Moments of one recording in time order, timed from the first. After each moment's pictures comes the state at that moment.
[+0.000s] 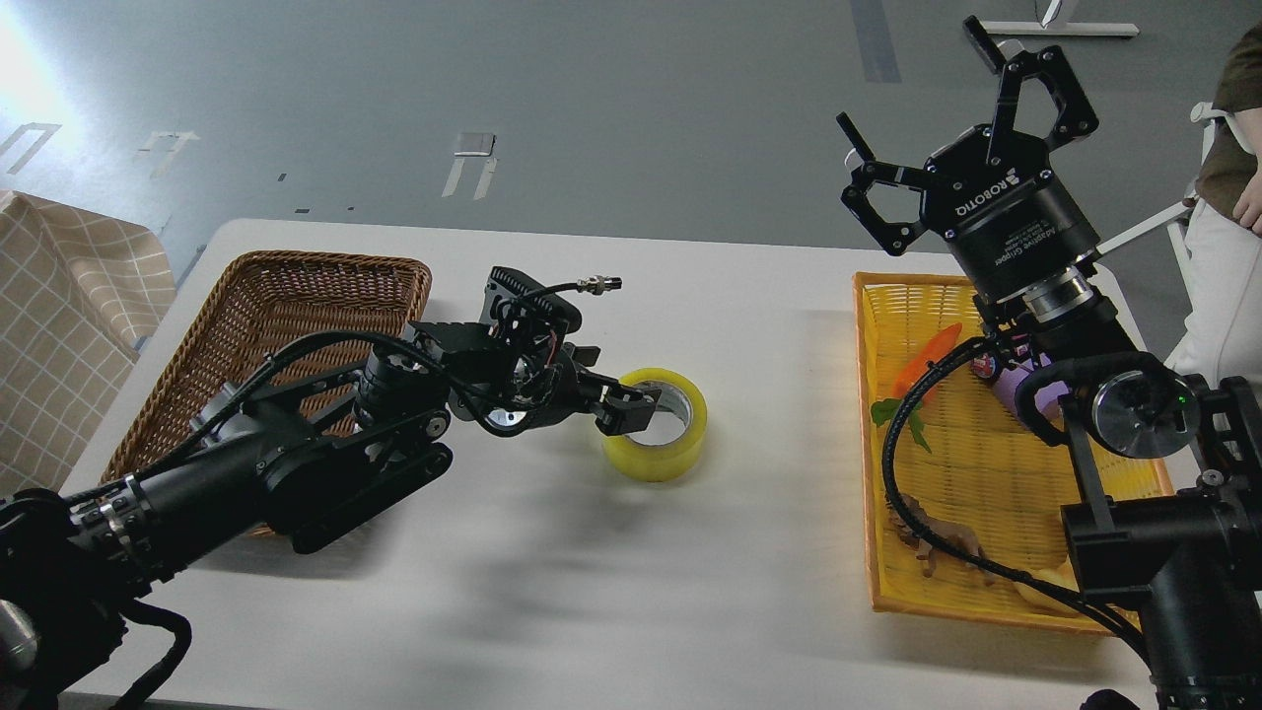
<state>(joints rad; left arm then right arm) -0.72 0.27 -0.58 -1.22 2.06 -0.49 0.00 0.42 0.00 1.54 1.34 -0.19 0.49 -0.33</state>
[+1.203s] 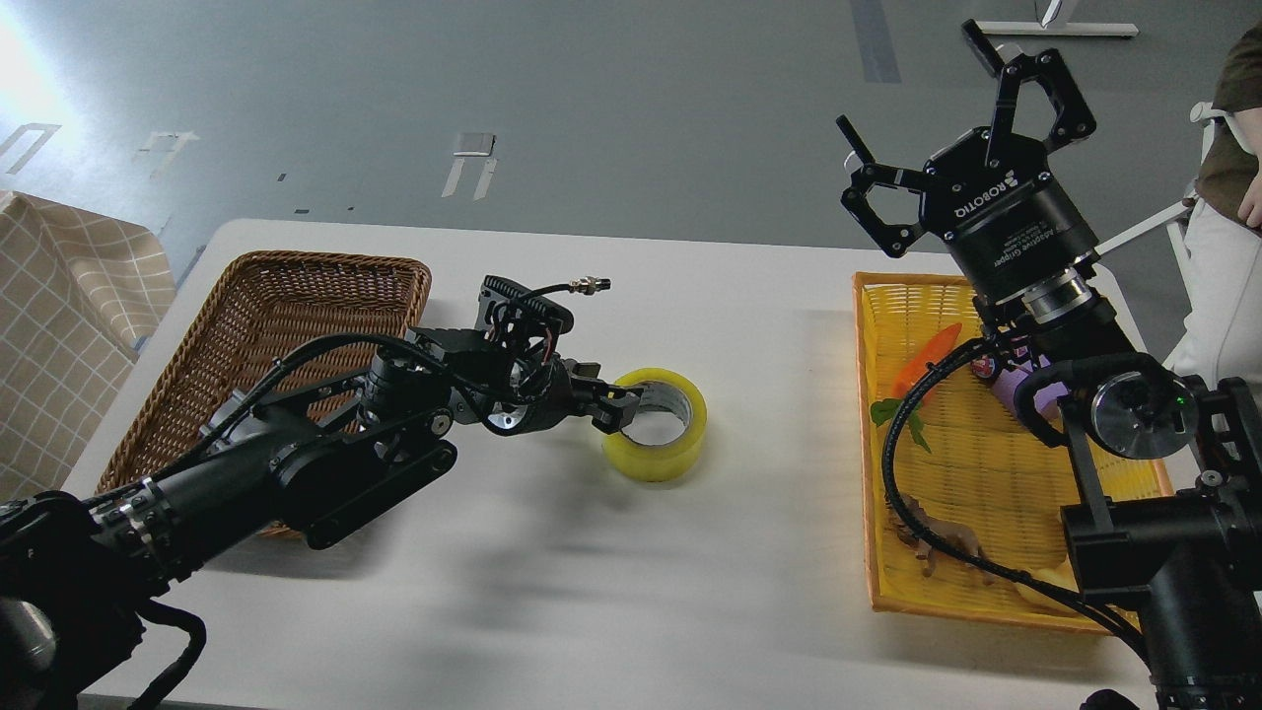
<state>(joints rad) -0.71 0.25 -0.58 -1.13 2.02 -0.49 0.01 0.42 0.00 1.54 1.34 -0.19 0.49 -0.33</state>
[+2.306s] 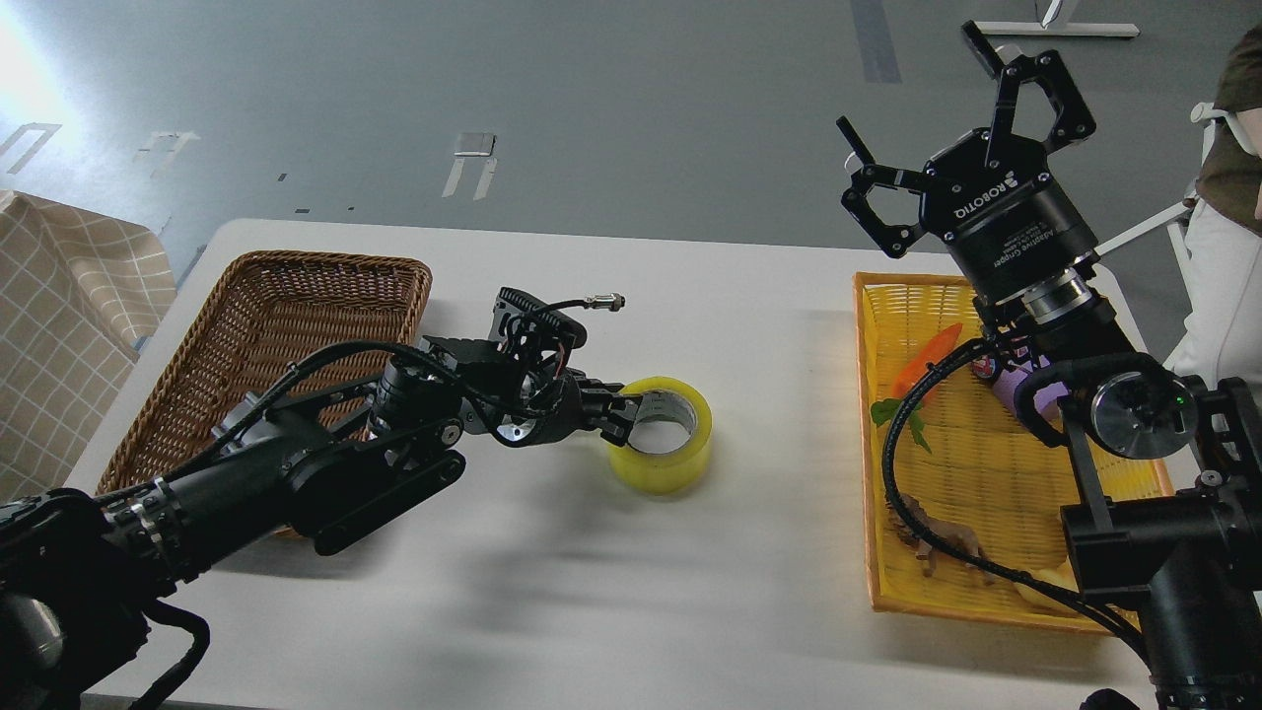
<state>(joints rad) -0.73 0.24 -0.54 -1.13 2.02 -0.49 -0.01 0.42 0.00 1.54 1.33 -0.19 0.49 -0.33</state>
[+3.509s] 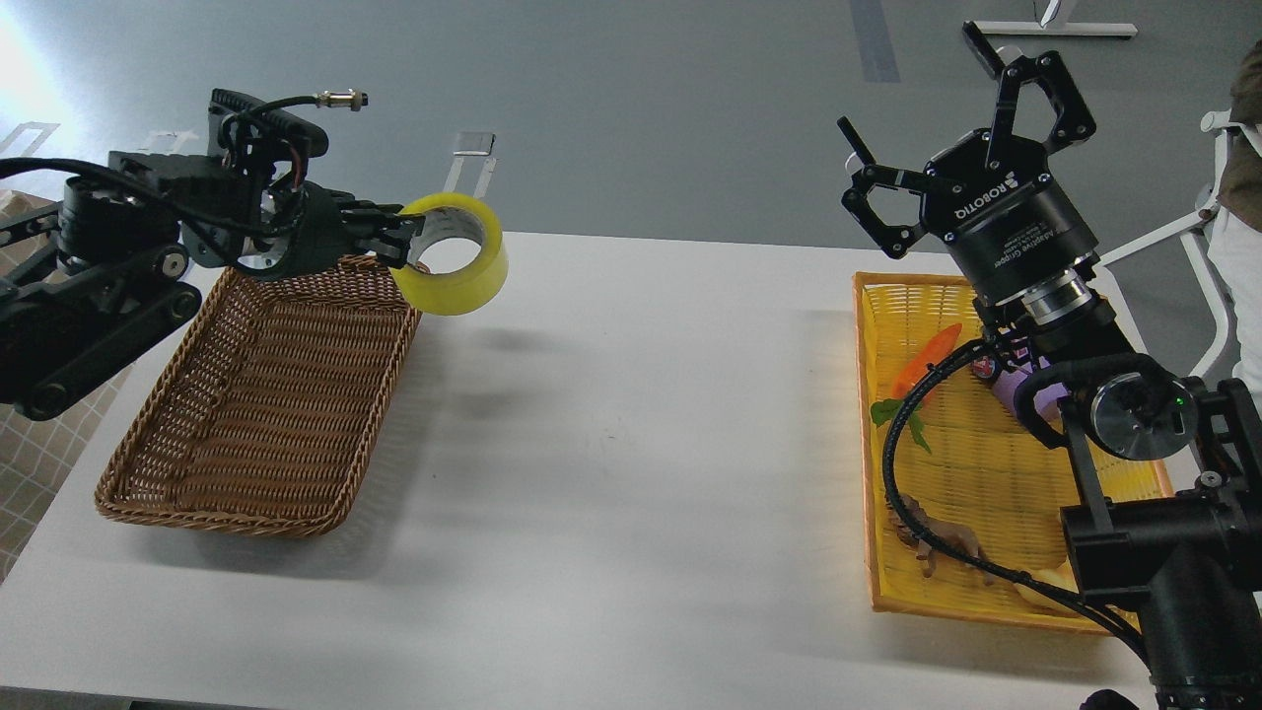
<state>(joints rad) -0.93 0.81 -0.54 -1.20 1.87 -0.49 -0.12 0.42 0.00 1.54 1.33 -0.19 0.49 -0.33</state>
